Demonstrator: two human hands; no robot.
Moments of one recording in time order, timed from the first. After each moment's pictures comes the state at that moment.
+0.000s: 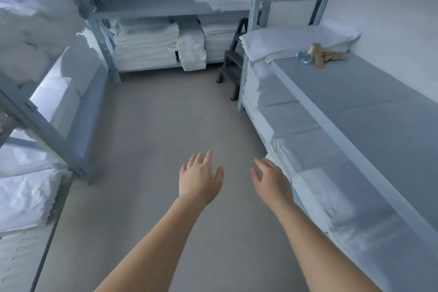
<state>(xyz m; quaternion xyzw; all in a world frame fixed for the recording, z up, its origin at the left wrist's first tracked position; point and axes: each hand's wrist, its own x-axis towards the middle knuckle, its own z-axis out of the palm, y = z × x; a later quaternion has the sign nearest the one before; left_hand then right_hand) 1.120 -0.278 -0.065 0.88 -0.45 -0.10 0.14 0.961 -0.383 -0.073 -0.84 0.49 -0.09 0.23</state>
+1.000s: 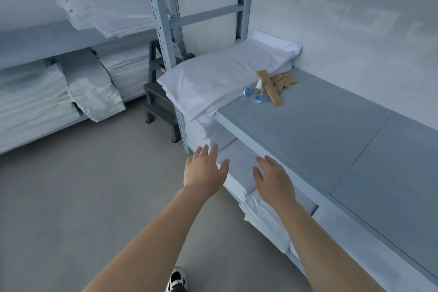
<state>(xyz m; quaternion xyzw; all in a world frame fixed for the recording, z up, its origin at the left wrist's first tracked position) 1.309 -0.855 -0.055 0.74 -0.65 -0.13 0.12 1.122 -0.866 -0.073 -0.72 0.65 -0.13 0.19</state>
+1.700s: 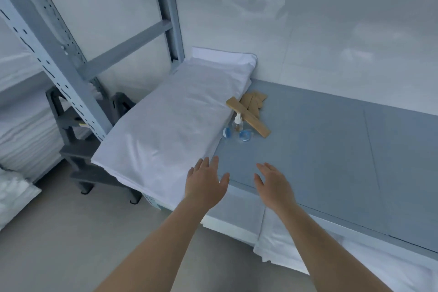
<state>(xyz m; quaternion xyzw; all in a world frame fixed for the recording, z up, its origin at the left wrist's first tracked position) 1.389 -1.172 -0.084 0.55 -0.82 -0.15 0.05 1.210 -1.106 -0.101 -0.53 0.81 -0.18 0.19</state>
